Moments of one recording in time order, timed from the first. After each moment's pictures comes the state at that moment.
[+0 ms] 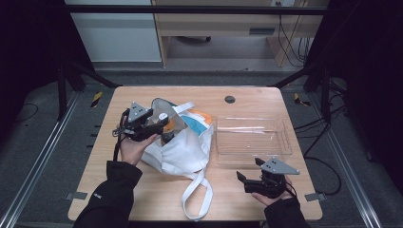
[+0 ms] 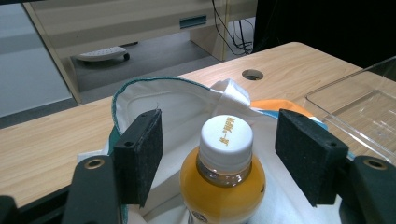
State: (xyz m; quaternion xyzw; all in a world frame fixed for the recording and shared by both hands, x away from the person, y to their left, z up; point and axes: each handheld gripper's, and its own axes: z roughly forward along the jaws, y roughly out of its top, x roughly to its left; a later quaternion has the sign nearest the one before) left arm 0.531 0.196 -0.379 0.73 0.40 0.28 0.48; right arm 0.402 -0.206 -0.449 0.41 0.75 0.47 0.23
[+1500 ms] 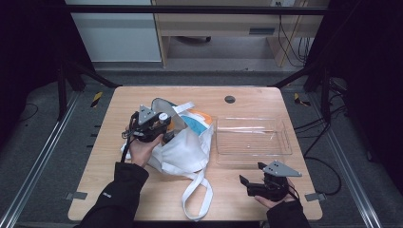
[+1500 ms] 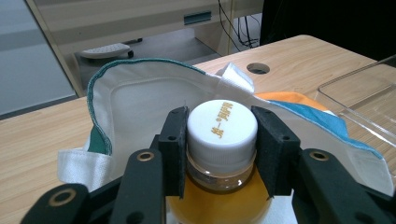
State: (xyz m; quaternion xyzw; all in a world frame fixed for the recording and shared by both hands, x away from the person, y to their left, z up) left arm 0.540 0.181 -0.402 0.73 0.41 0.29 0.47; right arm 0.397 -0.214 -0.457 0.43 0.75 0.45 0.21
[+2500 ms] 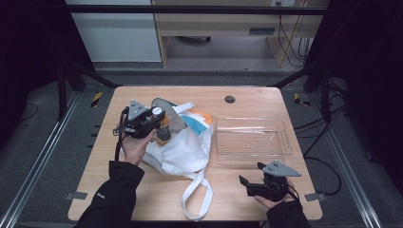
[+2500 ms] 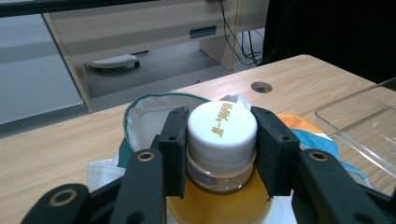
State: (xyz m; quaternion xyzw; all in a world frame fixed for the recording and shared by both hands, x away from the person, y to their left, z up) left arm 0.532 0.194 -0.372 0.71 0.41 0.30 0.49; right arm 0.397 -0.214 -0.458 0.42 0.75 0.45 0.21
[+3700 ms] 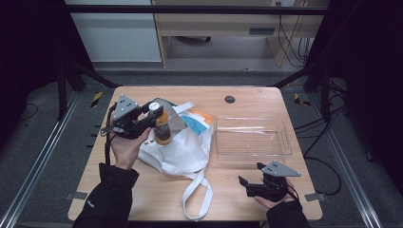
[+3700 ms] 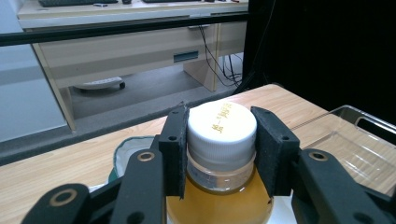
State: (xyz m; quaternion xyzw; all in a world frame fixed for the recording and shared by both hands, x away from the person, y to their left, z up) left arm 0.491 0.194 -0.315 0.70 0.38 0.29 0.53; right arm 0.397 -0.213 -0.458 0.42 0.76 0.45 0.21
